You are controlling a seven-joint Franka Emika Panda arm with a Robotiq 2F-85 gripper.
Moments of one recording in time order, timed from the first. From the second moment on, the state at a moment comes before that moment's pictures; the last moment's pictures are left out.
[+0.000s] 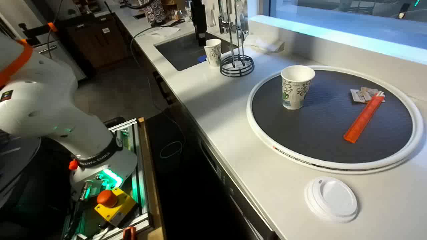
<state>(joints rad) 0.00 -0.32 0.13 -2.25 -0.03 1.82 0.33</state>
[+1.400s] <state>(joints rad) -0.19 -0.17 -0.11 -2.16 0.02 1.85 0.56</state>
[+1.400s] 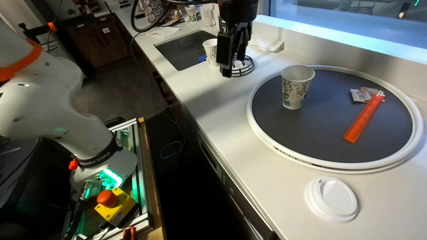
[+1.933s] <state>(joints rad) -0.22 -0.02 -0.18 -1.99 0.16 1.91 0.72</state>
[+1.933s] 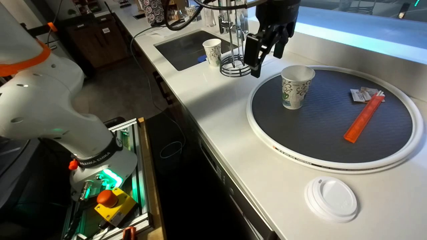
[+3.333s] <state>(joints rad) -0.22 0.23 -0.21 -1.88 0.19 2.19 0.80</state>
